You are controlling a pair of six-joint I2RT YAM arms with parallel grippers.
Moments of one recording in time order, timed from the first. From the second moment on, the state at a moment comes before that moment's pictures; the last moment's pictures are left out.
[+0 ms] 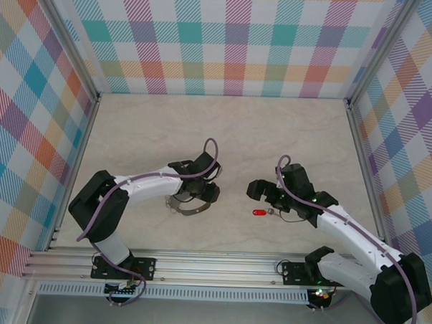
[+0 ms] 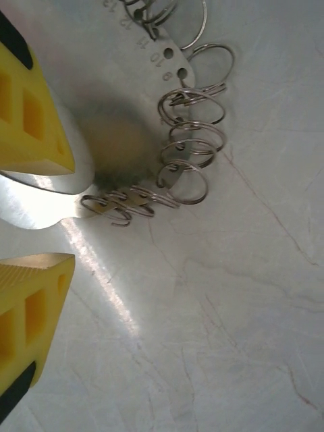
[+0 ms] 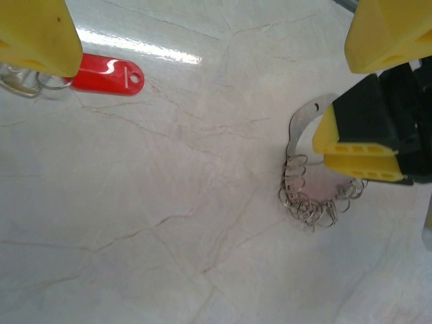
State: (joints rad) left arm -0.78 1.67 1.02 -0.49 0.04 -0.35; right arm 0.53 1.00 0.57 -0.43 -0.26 0.76
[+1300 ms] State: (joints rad) left arm -0.79 1.78 1.06 -0.44 -0.02 -0.34; right arm 0.53 0.98 0.53 -0.35 -0.30 0.78
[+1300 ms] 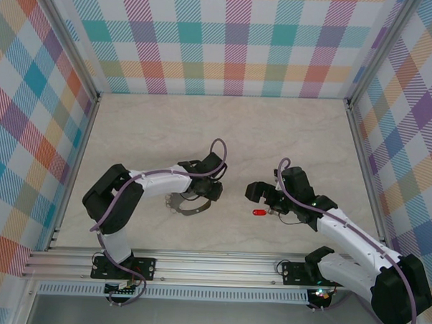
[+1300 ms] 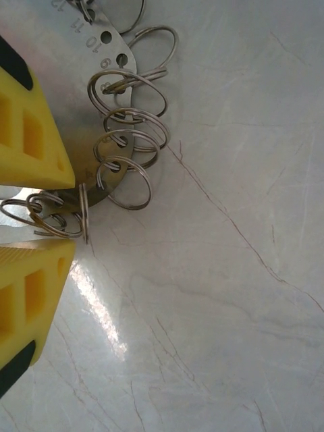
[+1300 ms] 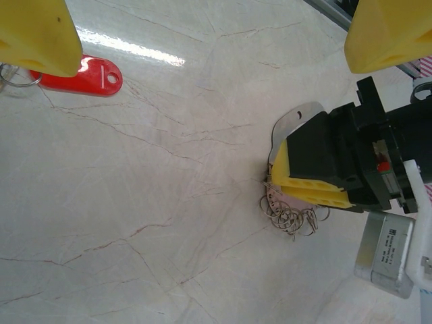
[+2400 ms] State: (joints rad) left arm -0.79 1.77 1.02 -0.39 -0.05 -0.35; right arm 0.53 0.98 0.53 -0.35 -0.30 0.78
